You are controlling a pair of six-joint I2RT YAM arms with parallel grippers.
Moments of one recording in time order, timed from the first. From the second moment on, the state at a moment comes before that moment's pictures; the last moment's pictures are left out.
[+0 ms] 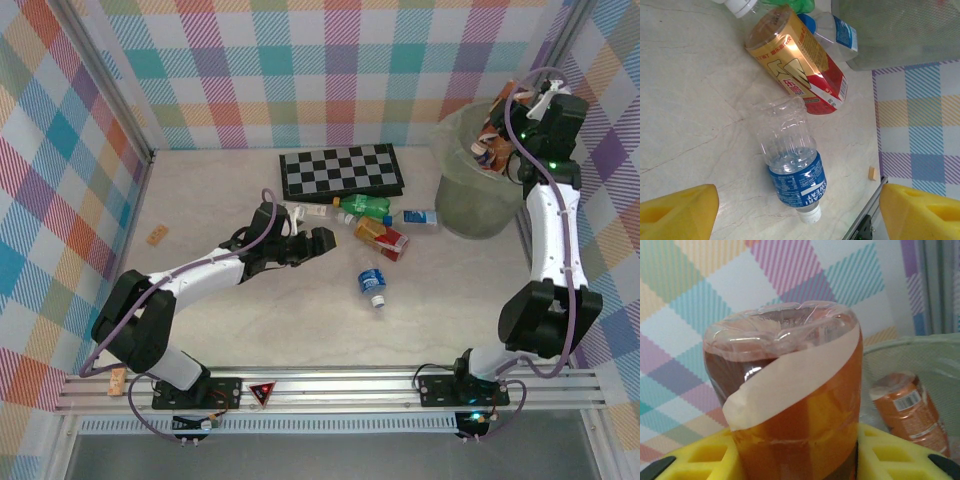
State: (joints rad) left arm -0.57 1.52 0.89 0.02 0.47 -0.86; right arm -0.23 1.57 1.61 -0.28 -0.25 0.41
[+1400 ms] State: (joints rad) left arm -0.57 1.43 0.87 -0.11 0.35 -0.84; right arm -0.19 1.80 1.89 -0.58 -0.15 0.40
